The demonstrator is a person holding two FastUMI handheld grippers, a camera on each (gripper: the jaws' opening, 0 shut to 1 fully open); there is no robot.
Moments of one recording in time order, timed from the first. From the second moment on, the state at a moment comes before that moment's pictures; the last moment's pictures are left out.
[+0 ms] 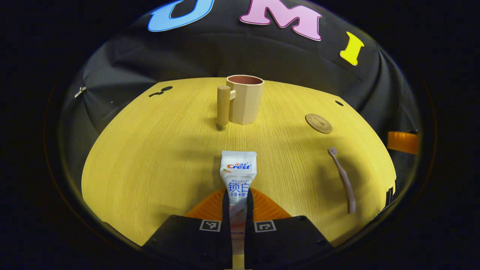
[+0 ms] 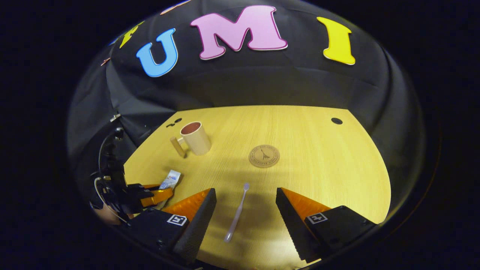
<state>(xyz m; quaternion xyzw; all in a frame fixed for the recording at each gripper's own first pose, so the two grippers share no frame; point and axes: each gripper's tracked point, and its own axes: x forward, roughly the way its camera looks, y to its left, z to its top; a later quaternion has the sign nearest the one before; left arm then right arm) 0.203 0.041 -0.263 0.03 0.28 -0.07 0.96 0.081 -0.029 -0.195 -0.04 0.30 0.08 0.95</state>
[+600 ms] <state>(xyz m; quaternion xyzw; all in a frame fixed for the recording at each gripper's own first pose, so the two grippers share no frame) 0.168 0.052 -0.249 0.09 0.27 -0.07 0.96 0.077 -0.044 -0.274 -0.05 0.40 0.03 0.91</state>
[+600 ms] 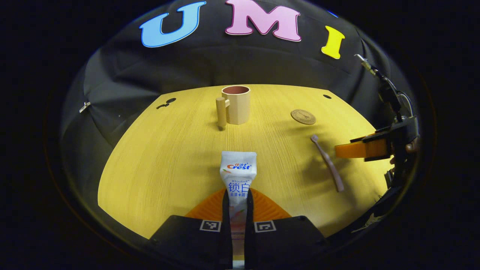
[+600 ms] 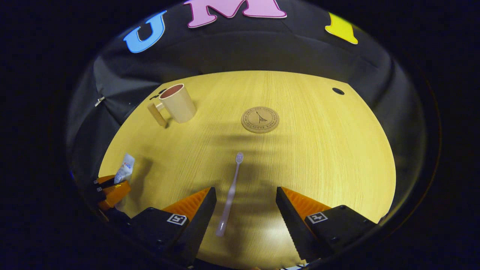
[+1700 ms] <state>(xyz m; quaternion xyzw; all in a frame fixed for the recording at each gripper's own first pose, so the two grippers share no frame) 0.149 0.051 -0.236 0.05 0.24 -0.11 0.96 0.081 -0.035 -0.316 -0.07 0.41 -0.02 0.91</state>
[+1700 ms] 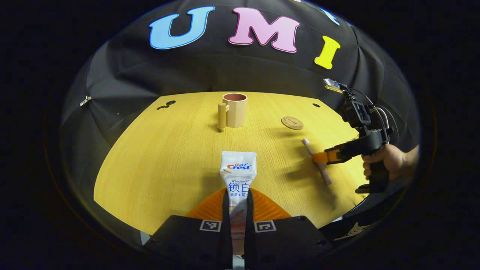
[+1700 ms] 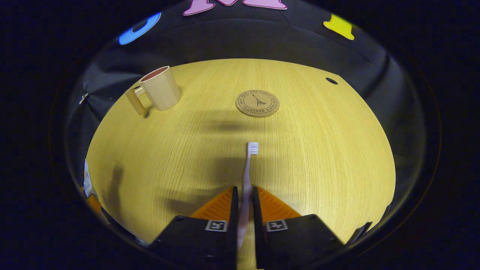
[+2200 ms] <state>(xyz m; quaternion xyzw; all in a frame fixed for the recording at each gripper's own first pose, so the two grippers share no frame) 0.156 0.041 -0.231 0.05 0.23 -0.13 0.96 0.065 -0.044 -0.305 -0.06 0.43 0.04 0.90</state>
